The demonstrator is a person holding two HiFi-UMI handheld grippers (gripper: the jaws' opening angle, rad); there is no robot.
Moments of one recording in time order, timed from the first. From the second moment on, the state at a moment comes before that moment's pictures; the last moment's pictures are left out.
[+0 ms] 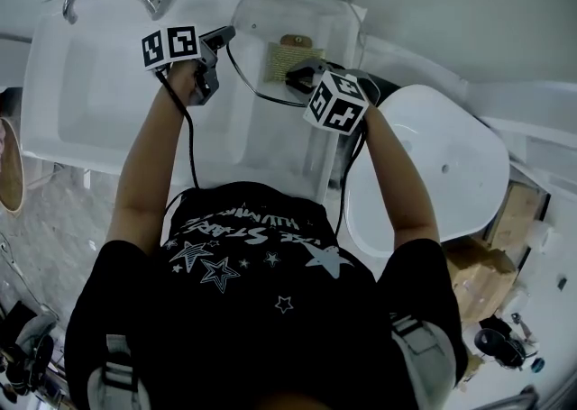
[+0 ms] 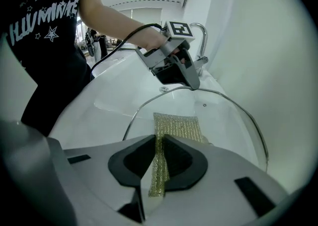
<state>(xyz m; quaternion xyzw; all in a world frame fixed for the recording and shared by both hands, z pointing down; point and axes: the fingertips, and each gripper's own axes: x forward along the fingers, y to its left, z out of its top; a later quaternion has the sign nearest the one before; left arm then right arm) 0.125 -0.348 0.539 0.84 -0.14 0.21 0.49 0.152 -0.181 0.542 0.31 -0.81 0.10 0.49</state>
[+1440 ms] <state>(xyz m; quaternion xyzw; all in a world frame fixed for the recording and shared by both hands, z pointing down) 0.126 -0.347 0.538 0.83 -0.15 0.21 0.49 0.240 -0.287 0.517 0.36 -0.76 -0.03 0.53</state>
